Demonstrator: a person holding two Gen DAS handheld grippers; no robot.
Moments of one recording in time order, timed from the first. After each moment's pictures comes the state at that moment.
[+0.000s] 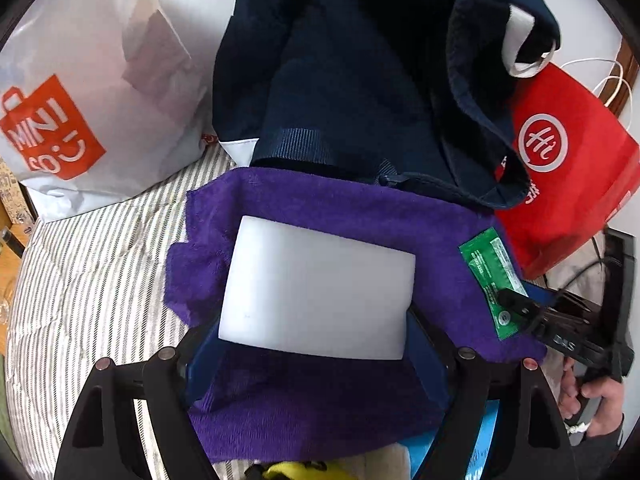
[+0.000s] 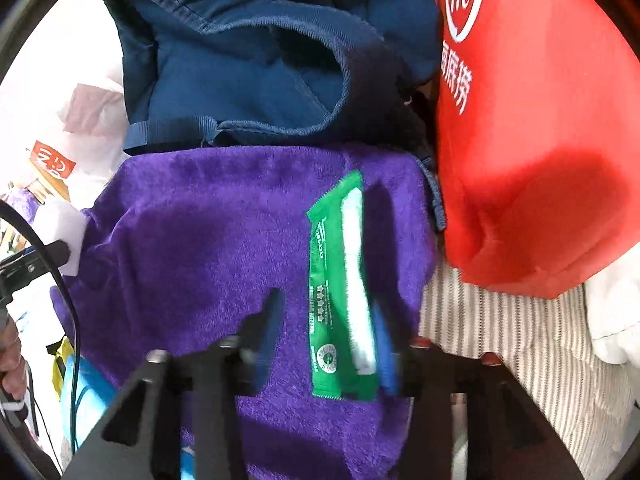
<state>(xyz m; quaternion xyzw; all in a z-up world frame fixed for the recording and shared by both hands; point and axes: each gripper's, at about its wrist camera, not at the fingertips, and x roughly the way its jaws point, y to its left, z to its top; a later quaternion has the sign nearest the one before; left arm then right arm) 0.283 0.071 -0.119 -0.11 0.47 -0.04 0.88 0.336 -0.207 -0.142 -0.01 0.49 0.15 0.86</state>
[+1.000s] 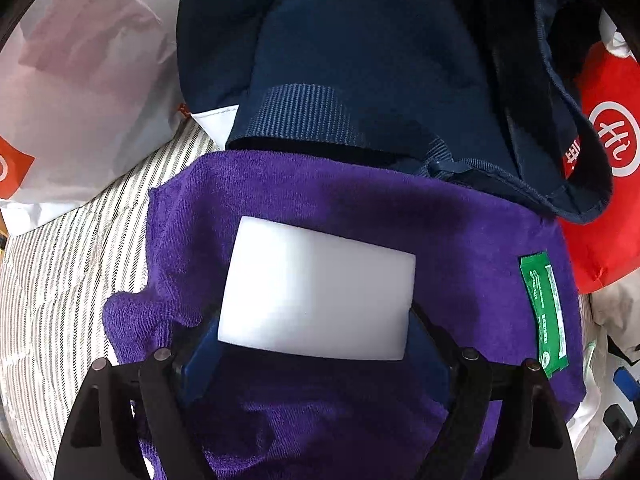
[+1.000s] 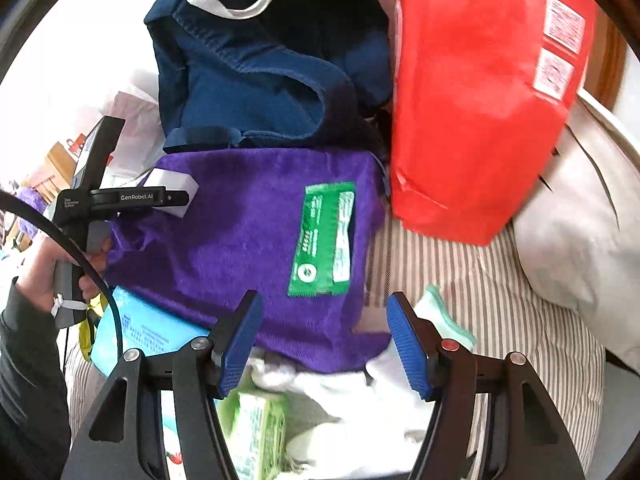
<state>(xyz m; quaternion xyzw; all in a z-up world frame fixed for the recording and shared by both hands) 0.363 0.043 -0.165 -0.09 0.53 0.00 0.84 0.243 -0.247 -0.091 0.00 0.47 0.14 0.87</state>
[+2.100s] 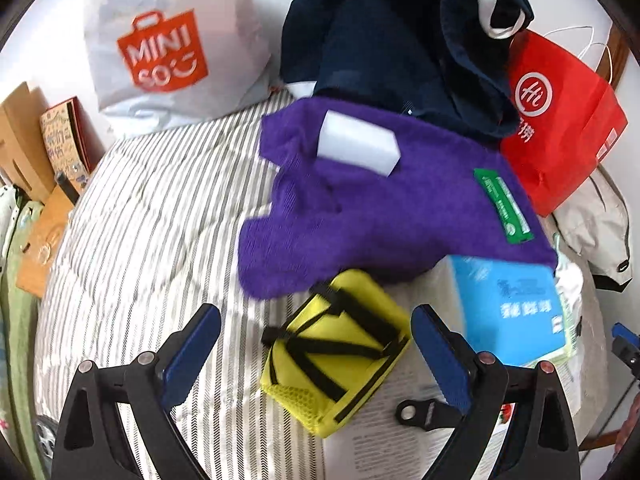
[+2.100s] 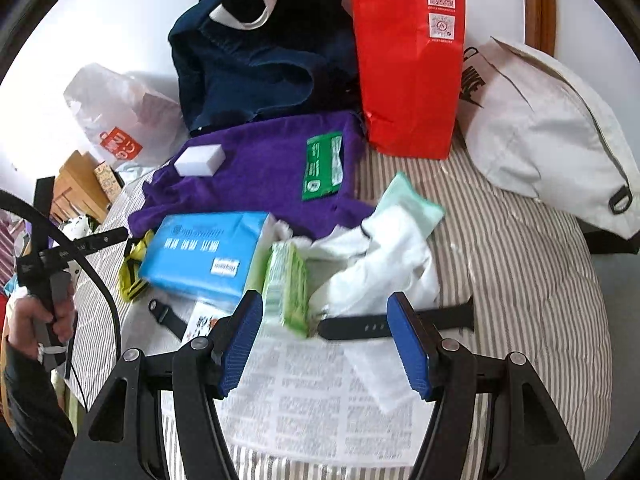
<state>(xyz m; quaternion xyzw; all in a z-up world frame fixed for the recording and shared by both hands) 0.176 0.084 -0.133 -0.08 0.48 0.01 0.87 0.115 -0.276 -0.080 0.05 0.47 0.12 0.87</state>
